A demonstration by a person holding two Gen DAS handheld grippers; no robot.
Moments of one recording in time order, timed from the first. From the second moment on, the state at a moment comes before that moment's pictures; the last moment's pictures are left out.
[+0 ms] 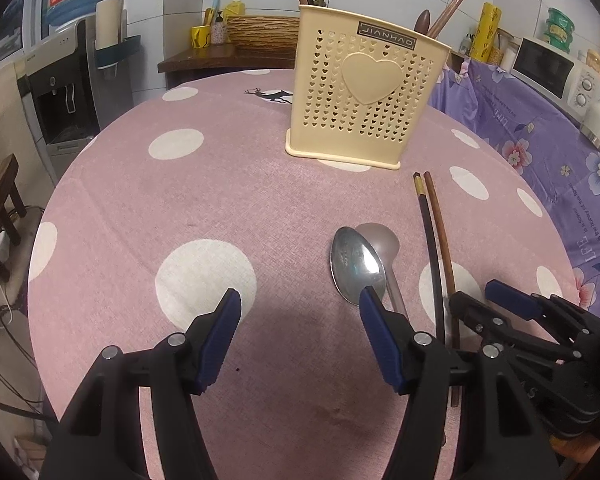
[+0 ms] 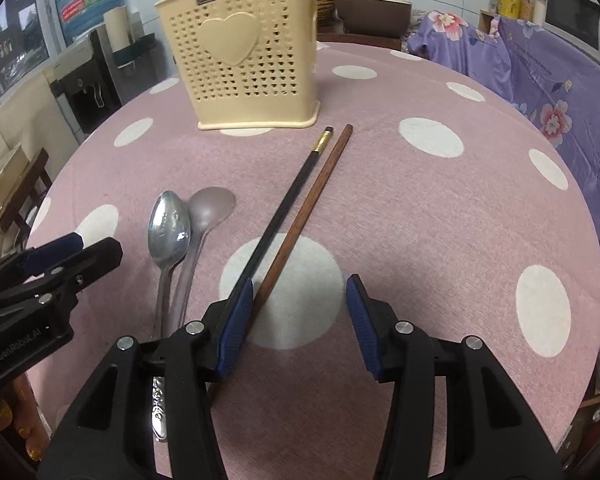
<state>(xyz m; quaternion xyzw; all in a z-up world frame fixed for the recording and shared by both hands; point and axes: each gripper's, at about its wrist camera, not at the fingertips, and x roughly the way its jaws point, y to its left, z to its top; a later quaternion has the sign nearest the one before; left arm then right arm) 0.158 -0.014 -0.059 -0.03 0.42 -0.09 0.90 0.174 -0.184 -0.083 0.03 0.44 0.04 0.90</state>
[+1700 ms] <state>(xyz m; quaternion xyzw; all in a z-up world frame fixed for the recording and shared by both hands) 0.195 -0.038 -0.074 0.02 0.45 -0.03 0.89 0.169 -0.226 -0.071 0.10 0.42 0.03 0.90</state>
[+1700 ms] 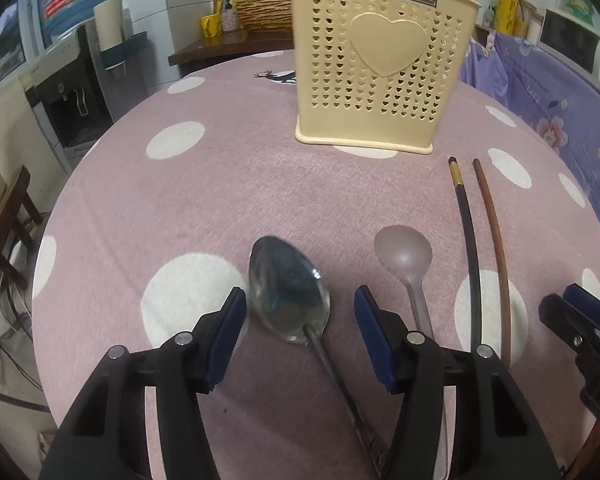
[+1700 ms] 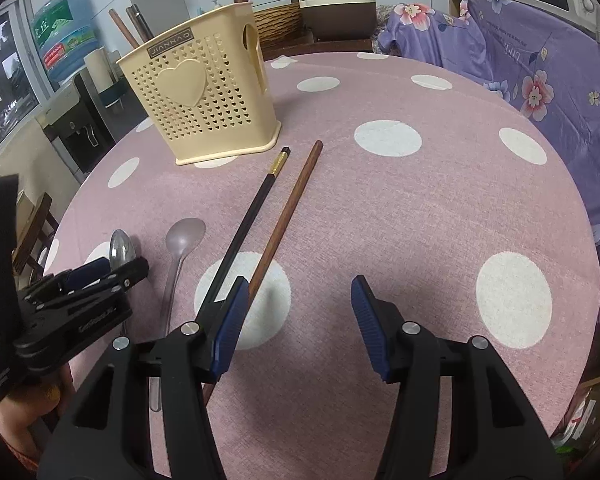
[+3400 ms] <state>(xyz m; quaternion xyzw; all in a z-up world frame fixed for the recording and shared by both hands) 0.211 -0.034 -0.041 -0.03 0.41 -0.09 0.91 0.287 -0.222 -0.070 0.14 0.44 -0.02 0.89</state>
